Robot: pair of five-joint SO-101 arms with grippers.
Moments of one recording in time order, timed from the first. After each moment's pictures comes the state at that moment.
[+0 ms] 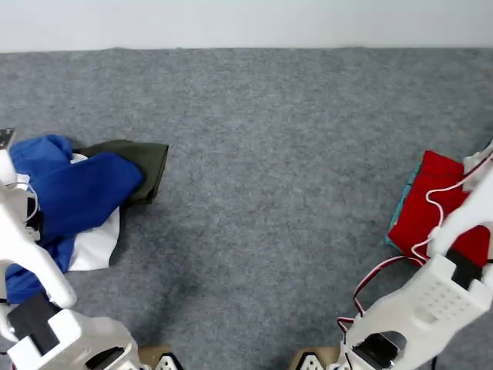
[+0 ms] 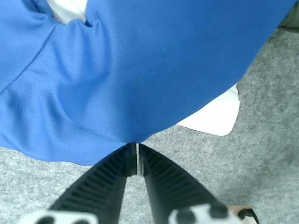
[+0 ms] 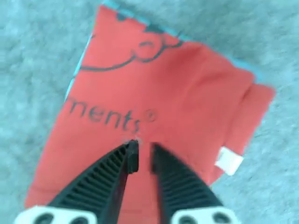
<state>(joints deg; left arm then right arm) -43.9 -0.3 4.5 99.1 -19.9 36.0 24.7 -32.8 89.7 30.9</state>
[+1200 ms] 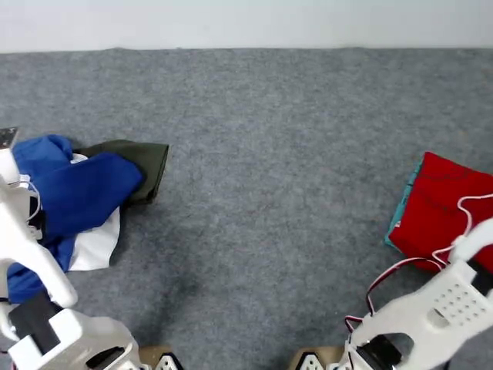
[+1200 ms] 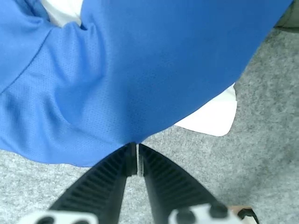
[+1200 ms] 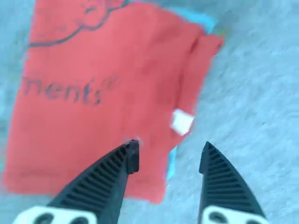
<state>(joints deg) -43.2 -0.3 4.5 99.1 -19.9 46.0 29.7 -44.8 94.3 30.8</state>
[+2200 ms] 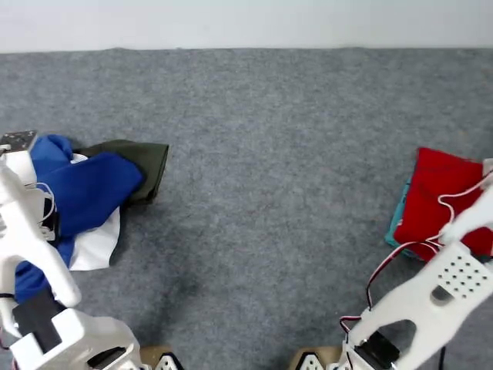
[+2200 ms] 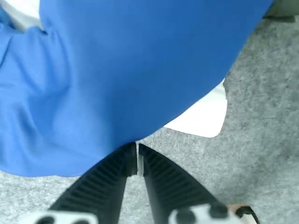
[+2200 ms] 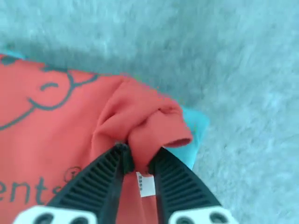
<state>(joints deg) -40.2 -0.3 9.3 96.6 -19.9 40.4 47.3 -51.3 70.9 30.9</state>
